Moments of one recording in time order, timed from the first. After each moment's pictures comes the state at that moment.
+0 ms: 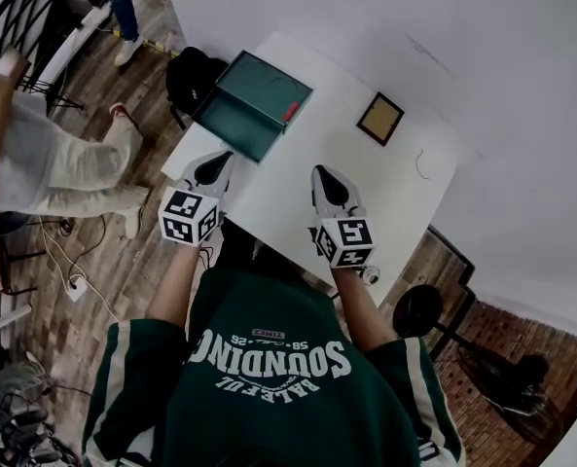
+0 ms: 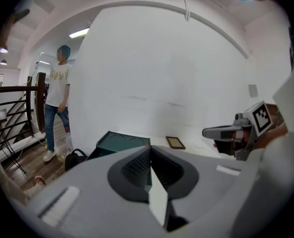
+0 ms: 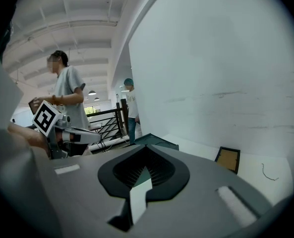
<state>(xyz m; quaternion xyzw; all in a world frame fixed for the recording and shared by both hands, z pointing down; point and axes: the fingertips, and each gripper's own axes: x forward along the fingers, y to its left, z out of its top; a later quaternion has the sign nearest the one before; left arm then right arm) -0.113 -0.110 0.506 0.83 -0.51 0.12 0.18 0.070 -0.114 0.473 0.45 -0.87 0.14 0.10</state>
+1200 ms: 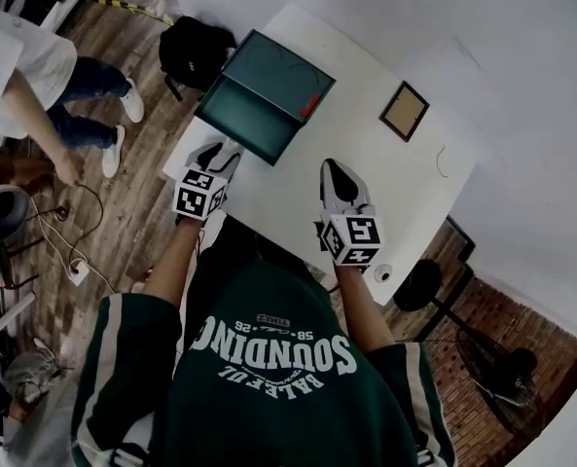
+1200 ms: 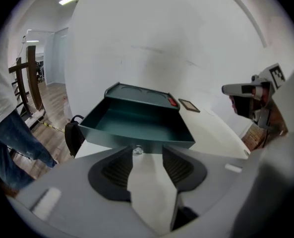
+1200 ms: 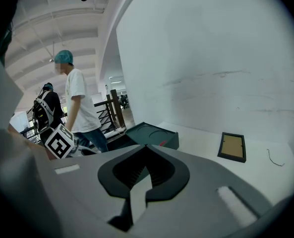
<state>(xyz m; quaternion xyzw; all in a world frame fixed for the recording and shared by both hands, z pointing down) -0.163 -0.143 0.669 0.80 -0.45 0.26 0.29 0.039 -0.158 0.523 0.49 -0.84 0.19 0.14</state>
